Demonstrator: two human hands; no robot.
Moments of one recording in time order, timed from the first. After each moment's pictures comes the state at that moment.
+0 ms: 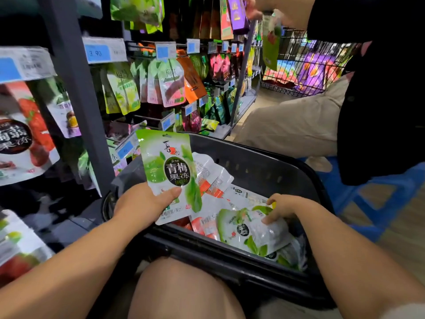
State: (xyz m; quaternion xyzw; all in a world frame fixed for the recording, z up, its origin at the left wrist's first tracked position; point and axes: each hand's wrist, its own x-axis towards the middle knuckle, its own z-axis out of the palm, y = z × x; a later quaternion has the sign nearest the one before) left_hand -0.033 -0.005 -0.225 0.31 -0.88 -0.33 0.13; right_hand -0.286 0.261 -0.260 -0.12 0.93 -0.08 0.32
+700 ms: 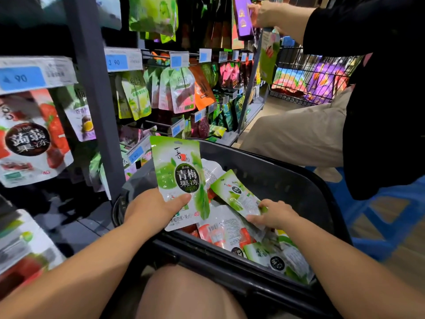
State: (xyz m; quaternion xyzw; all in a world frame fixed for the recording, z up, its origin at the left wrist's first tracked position) left_hand -0.030 -0.004 -0.220 0.32 -0.88 -0.34 0.13; right_hand -0.251 0.219 -0.260 -0.17 0.96 -0.03 0.20
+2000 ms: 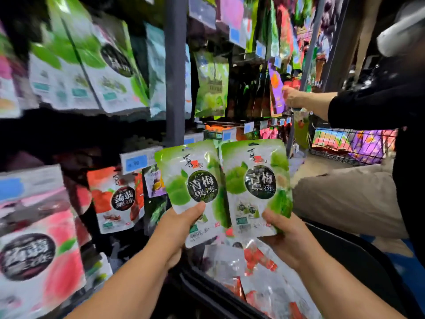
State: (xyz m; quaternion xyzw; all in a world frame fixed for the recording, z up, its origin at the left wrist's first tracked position) left_hand 0.004 -0.030 -0.145 0.26 -0.58 -0.71 0.31; right_hand -0.154 0.138 -0.146 -0.29 0.48 -0.75 0.34
